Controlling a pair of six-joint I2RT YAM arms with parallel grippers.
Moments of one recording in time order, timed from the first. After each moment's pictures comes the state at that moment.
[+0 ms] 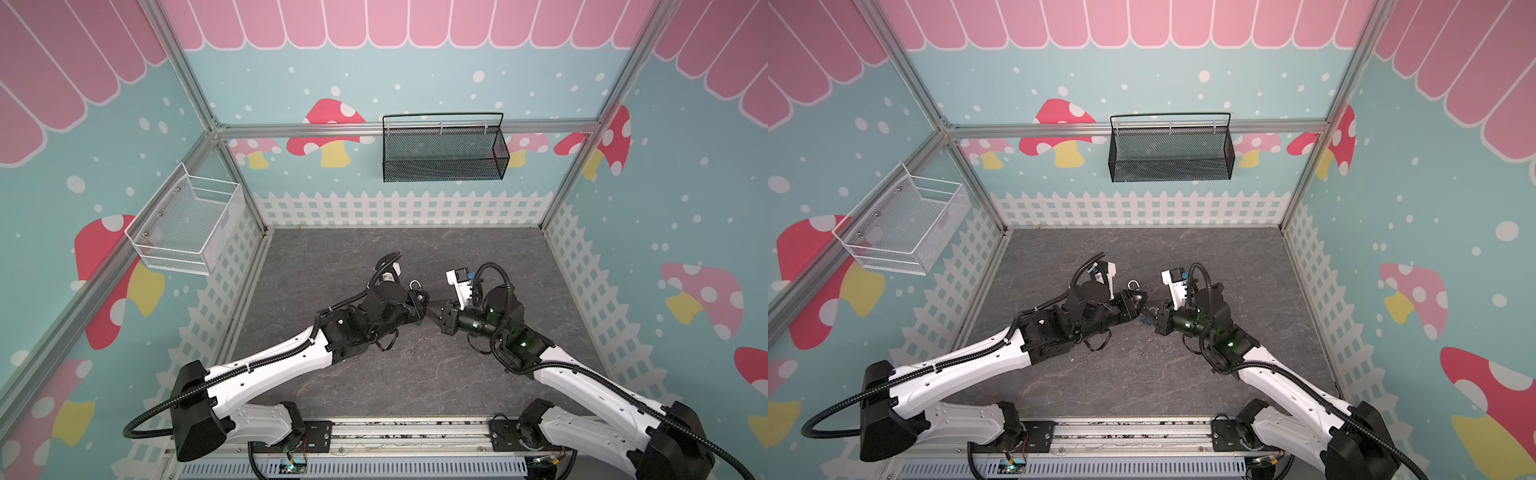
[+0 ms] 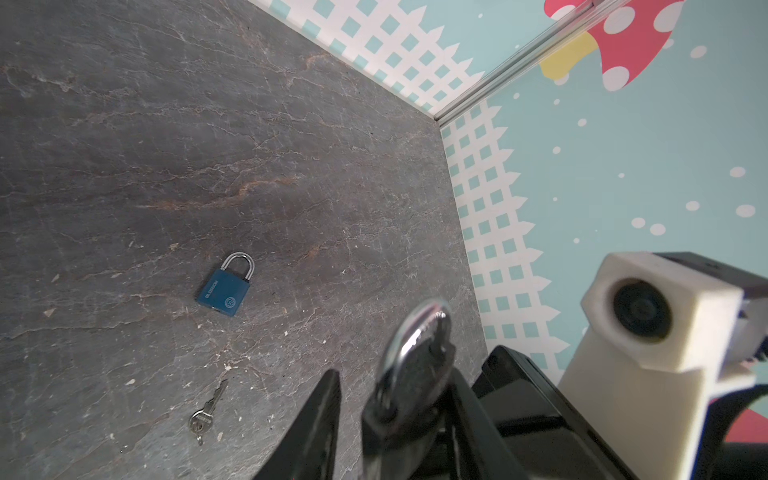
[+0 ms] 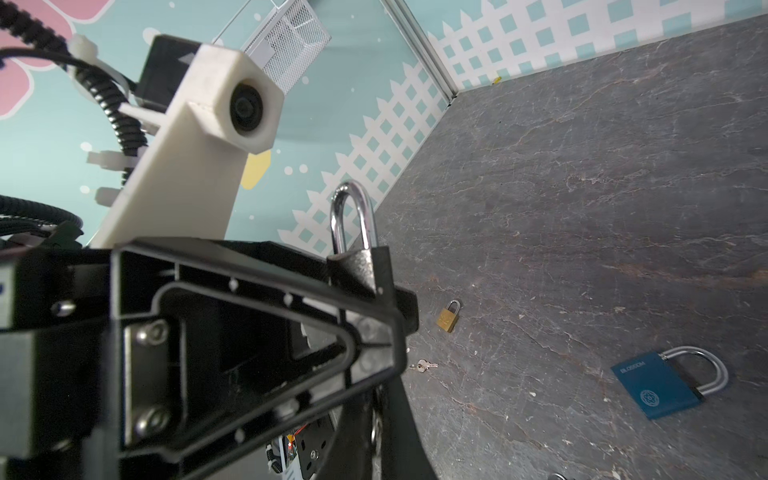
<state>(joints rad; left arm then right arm) -0.97 1.28 1.08 -0.26 -0.21 -1.01 0.65 1.02 0.64 0.19 -0.46 0.64</state>
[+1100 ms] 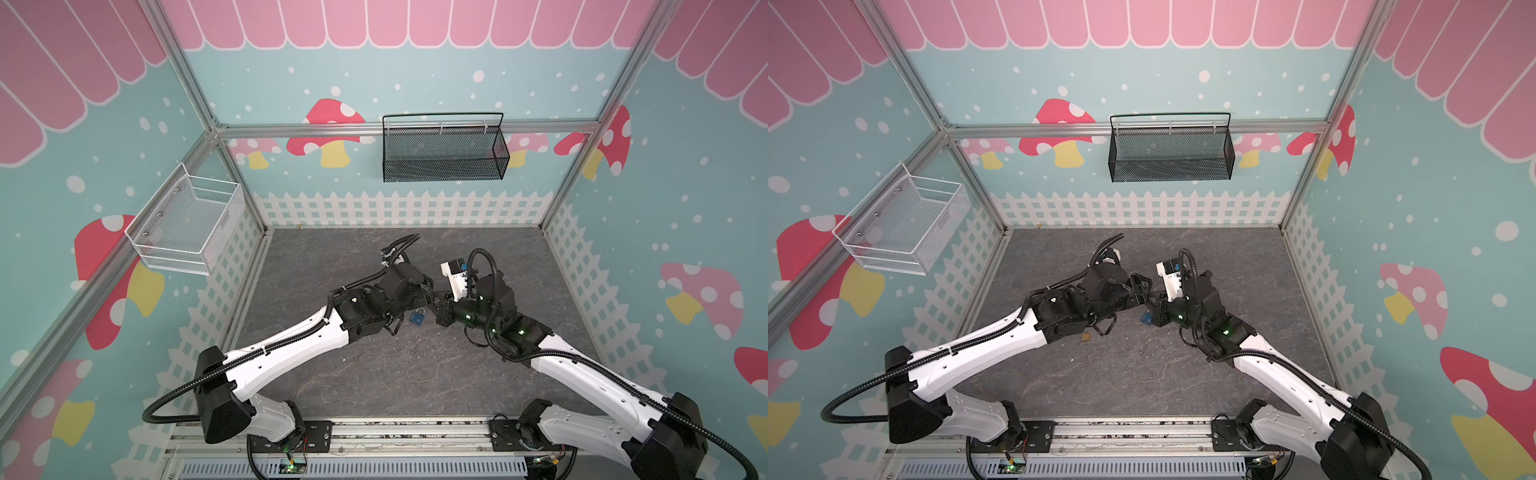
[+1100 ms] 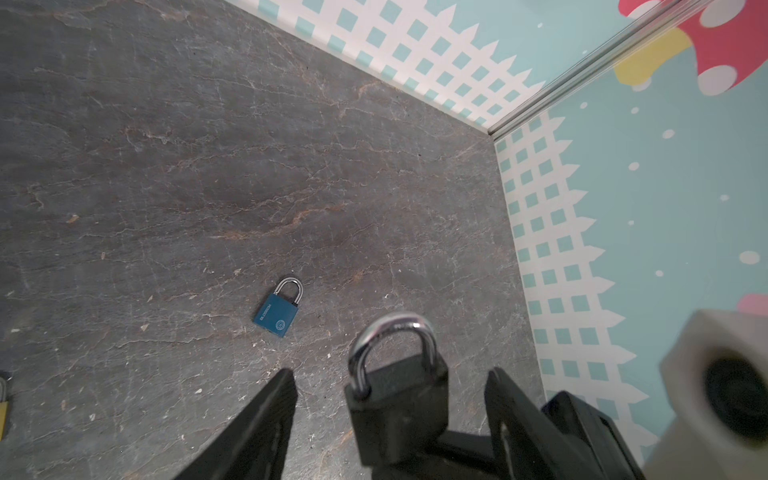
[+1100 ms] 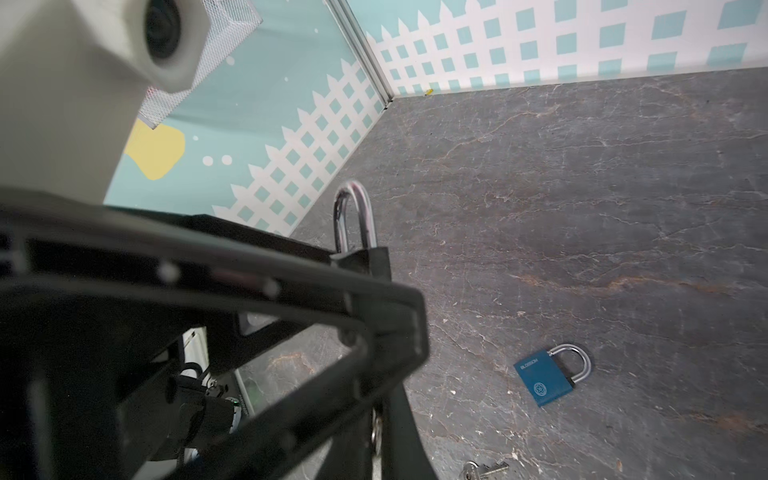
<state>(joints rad) -0.96 1.46 1.37 -0.56 -0.33 -0.98 0.69 1.08 0.81 -0.07 -0.24 0.46</state>
